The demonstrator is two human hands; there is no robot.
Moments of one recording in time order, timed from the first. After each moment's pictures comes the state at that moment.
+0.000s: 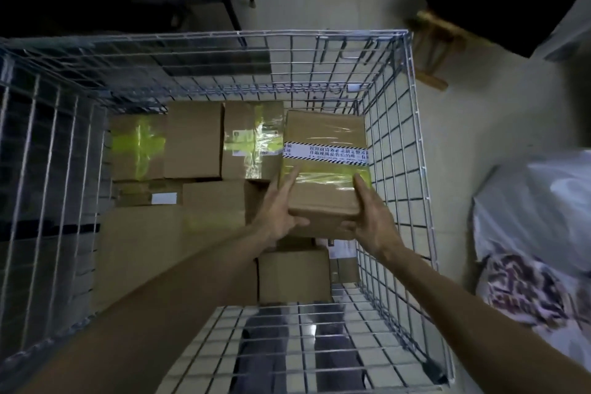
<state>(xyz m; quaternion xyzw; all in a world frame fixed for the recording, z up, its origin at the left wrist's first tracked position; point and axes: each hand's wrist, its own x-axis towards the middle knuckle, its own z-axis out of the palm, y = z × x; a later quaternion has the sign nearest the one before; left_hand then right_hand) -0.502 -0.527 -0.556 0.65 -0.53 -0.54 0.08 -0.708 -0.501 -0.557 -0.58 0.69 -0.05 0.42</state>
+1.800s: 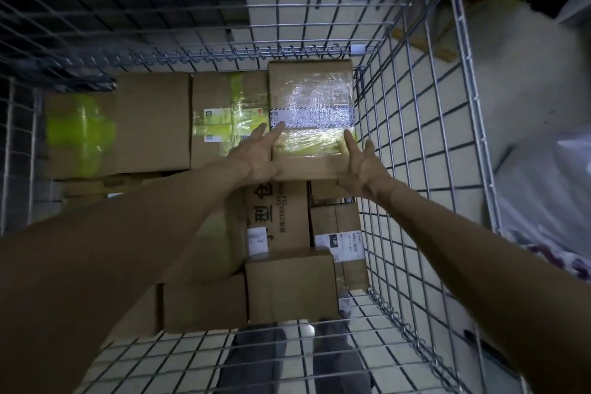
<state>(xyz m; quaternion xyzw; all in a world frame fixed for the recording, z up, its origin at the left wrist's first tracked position) -0.474 -0.626 -0.668 0.61 -0.66 -0.42 -0.13 -0.700 -0.599 -0.698 -0.55 0.72 0.13 0.39</state>
